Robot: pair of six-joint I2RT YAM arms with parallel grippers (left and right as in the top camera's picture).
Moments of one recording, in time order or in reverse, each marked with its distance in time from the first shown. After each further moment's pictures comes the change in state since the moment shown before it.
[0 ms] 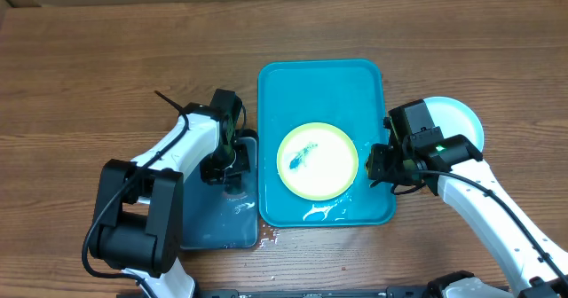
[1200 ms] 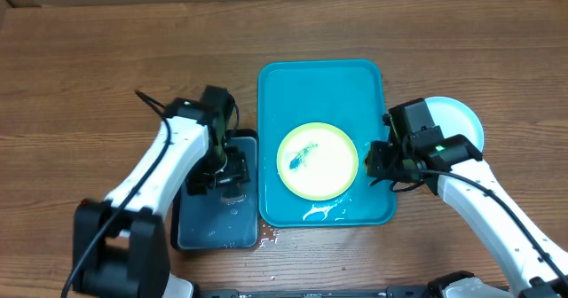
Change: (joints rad) left arm 0.001 -0.150 0.037 -0.243 -0.024 -0.046; right arm 0.000 0.000 0.000 0.027 0.000 0.001
